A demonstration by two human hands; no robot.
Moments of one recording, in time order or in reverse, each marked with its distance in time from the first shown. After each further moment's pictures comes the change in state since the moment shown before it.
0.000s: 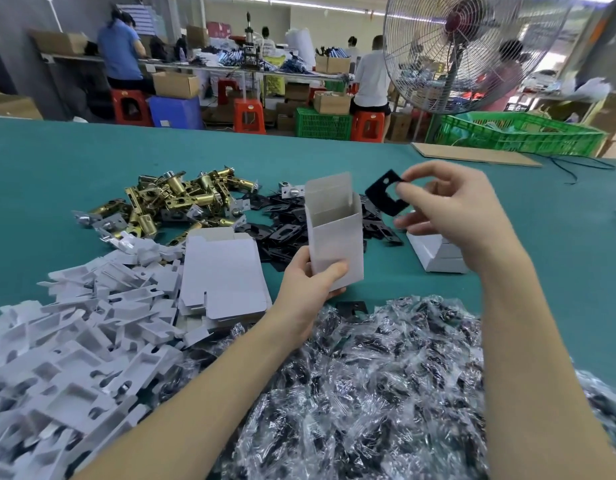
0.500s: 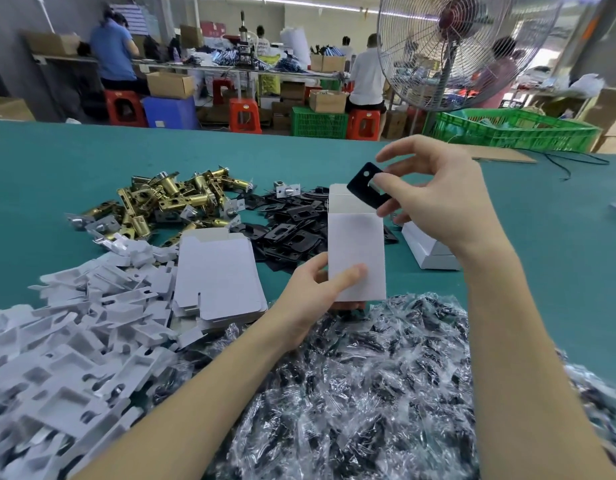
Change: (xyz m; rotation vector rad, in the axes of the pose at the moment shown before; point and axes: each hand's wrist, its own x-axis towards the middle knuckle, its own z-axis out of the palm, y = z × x) left_hand -0.006 0.002 0.002 0.154 -0.211 -0.021; right_hand -0.003 -0.015 0.012 -0.133 0.042 -0.230
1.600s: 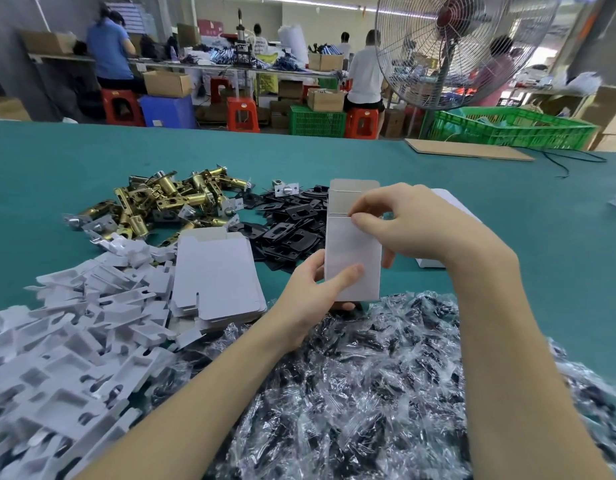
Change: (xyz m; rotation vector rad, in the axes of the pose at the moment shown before) left_hand 0.001 -0.005 0.001 -0.006 -0.010 0.045; right_hand -0.005 -0.006 0.008 -0.571 -0.494 0.074
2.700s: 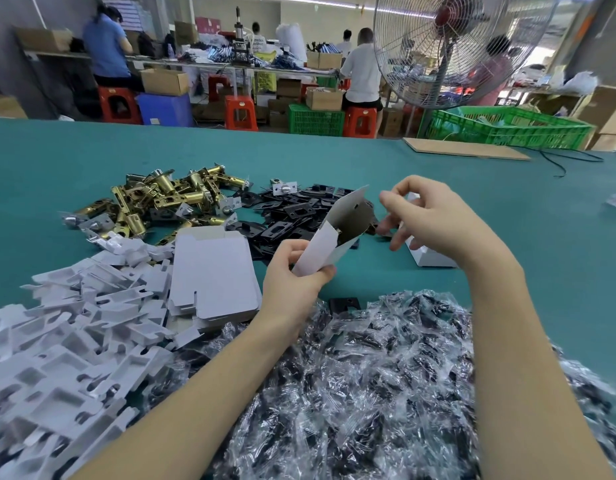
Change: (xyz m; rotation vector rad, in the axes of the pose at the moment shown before) left_hand 0.003 -0.003 -0.008 0.113 0.378 0.061; right_hand 0.009 0.042 0.008 0.478 0.171 0.165
